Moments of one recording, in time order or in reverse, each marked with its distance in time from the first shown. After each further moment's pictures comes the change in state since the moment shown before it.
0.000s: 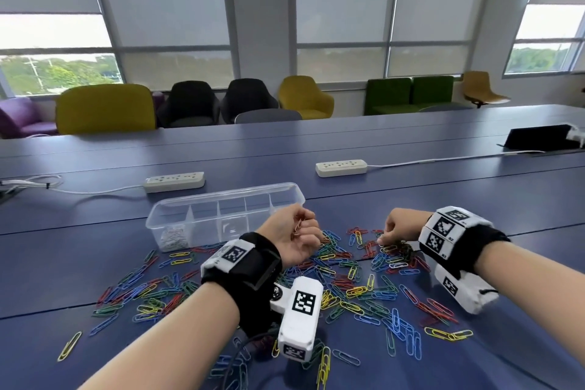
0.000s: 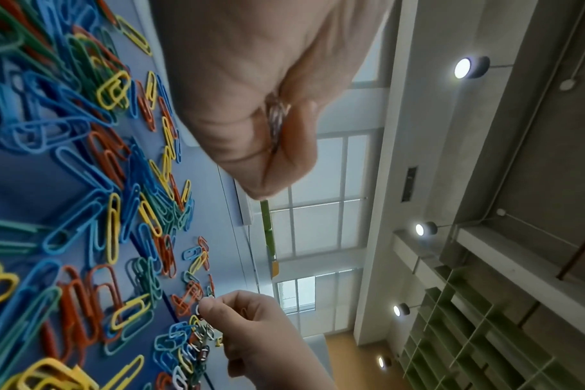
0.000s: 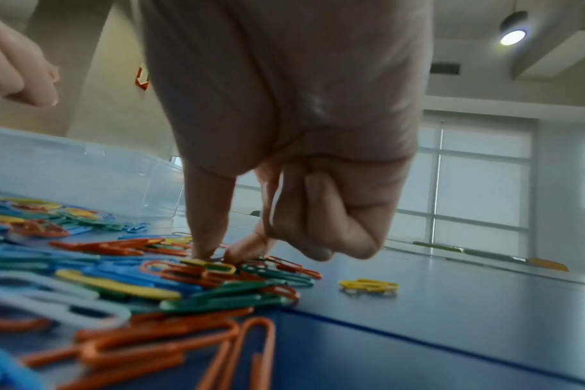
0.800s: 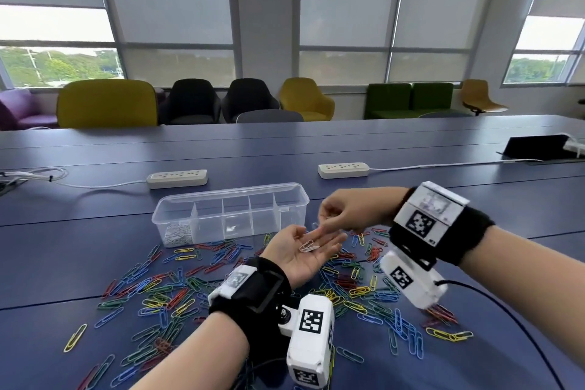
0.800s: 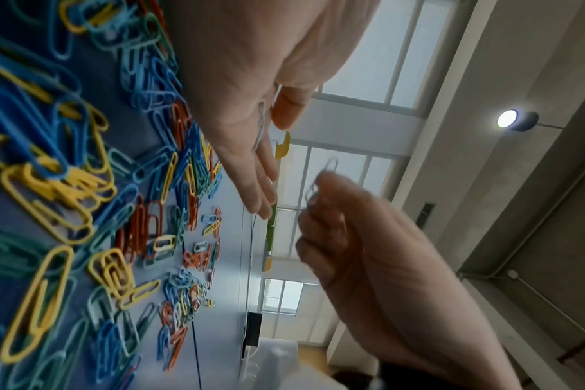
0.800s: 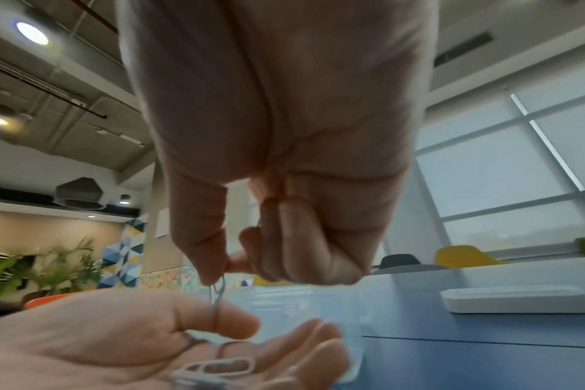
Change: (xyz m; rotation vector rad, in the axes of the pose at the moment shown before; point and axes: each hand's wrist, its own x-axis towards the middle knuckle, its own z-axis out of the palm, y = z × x) left_hand -0.005 -0.028 -0.011 -0.203 -0.020 0.082; right_hand -0.067 -0.118 -0.046 0.169 -0.109 -0.429
